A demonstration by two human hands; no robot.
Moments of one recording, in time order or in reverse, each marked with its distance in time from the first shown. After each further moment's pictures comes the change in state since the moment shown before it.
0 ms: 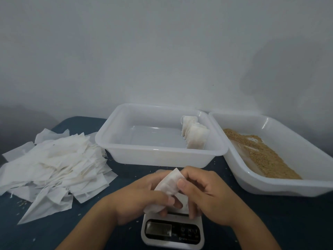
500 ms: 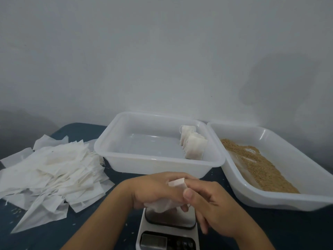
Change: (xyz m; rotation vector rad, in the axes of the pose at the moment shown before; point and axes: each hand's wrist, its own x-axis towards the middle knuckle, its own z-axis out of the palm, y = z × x) left_hand 0.039 0.036 0.004 0.146 -0.184 -0.047; right_hand -0.003 0.002 -0.015 -0.017 -0.027 -0.003
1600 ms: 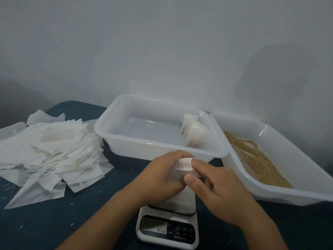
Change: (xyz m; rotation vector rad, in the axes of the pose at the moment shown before) left_hand 0.008 -0.046 0.003 0.628 0.629 0.266; right_hand 0.003 -0.006 -0.002 -0.596 0.150 -0.091
